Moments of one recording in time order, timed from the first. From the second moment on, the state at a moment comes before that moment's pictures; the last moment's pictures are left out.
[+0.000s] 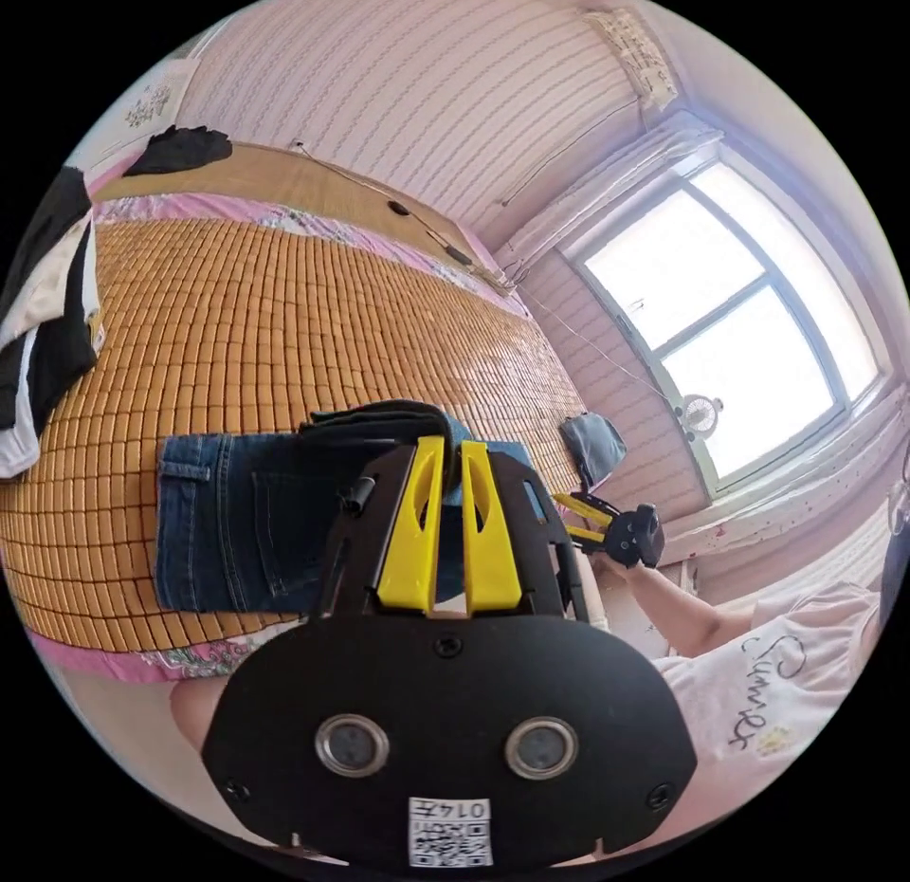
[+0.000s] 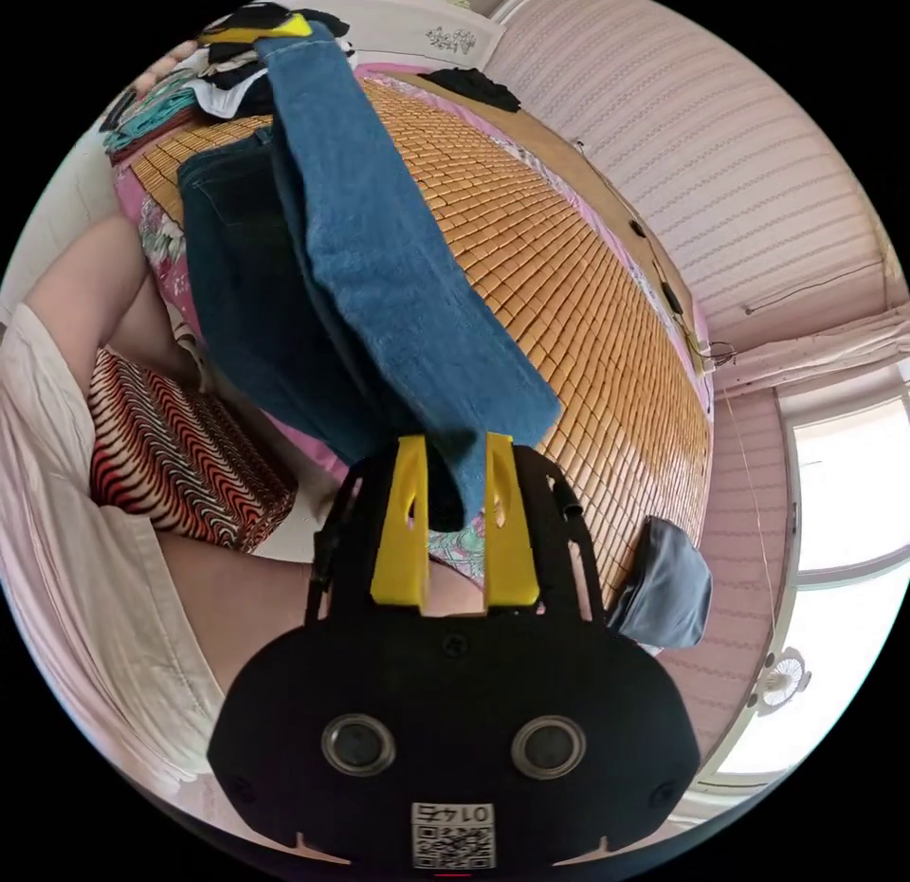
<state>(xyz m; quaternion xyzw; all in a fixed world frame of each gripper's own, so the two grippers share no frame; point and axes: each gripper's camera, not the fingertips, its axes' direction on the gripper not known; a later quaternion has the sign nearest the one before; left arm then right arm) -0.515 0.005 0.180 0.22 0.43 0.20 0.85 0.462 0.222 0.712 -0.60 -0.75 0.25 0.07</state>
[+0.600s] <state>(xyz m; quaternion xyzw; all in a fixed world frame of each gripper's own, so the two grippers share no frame) -0.620 -0.008 0.358 0.09 0.30 0.01 0.95 0.427 0.198 0.711 -0.57 -0.76 0.32 0.03</state>
